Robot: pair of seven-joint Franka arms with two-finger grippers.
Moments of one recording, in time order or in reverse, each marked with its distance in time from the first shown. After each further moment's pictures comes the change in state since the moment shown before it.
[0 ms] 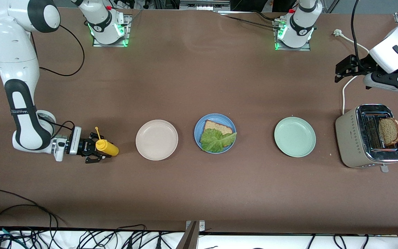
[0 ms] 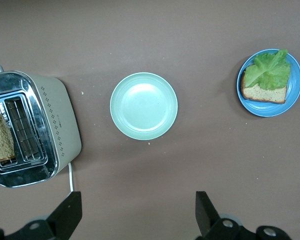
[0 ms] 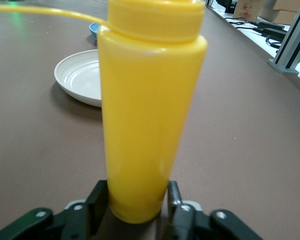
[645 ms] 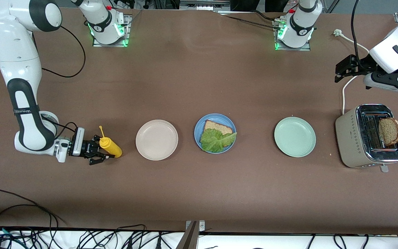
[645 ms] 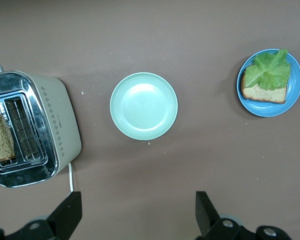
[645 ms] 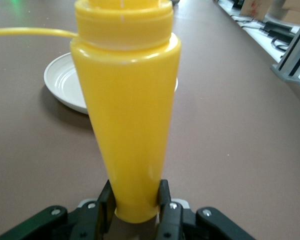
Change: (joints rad) left arm 0.000 0.000 0.000 0.000 0.000 0.000 0.000; right arm 0.026 -0.017 0.020 0.015 -0.028 0.044 0.007
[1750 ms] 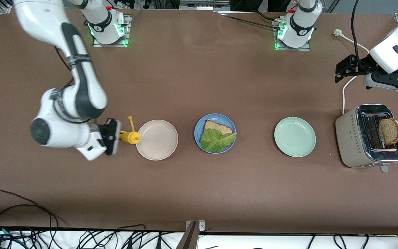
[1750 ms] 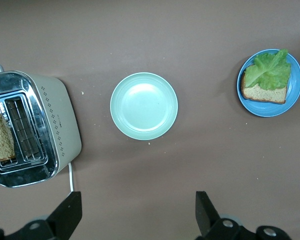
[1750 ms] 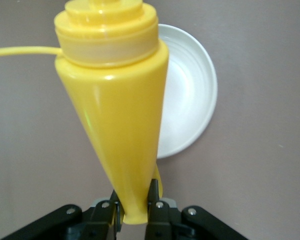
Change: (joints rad) left arm 0.000 0.000 0.000 0.000 0.000 0.000 0.000; right arm 0.536 -0.316 -0.246 0.016 -0.685 -0.073 1.207
